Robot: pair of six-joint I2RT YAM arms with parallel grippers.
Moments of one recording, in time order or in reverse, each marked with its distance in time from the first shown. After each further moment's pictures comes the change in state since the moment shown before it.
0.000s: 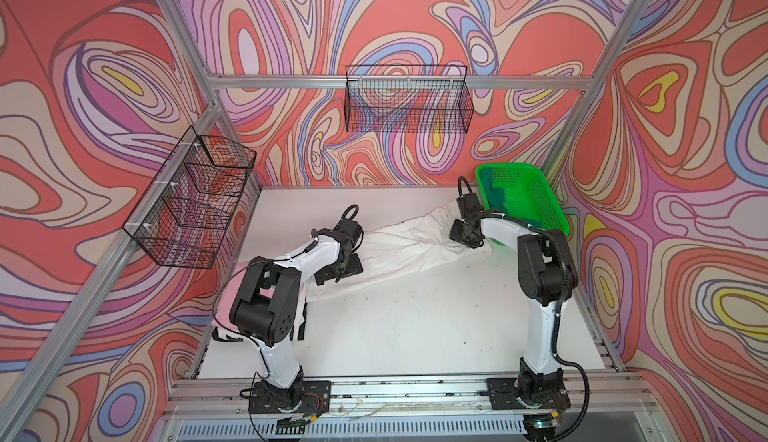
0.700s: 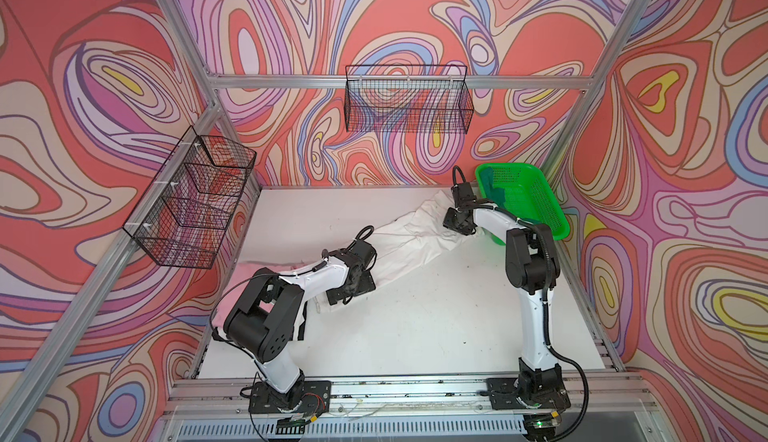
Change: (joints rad) left arm -0.185 -0.107 -0.207 0.149 0.057 -0.164; right arm 0.000 0.195 0.306 -0.051 -0.016 -0.029
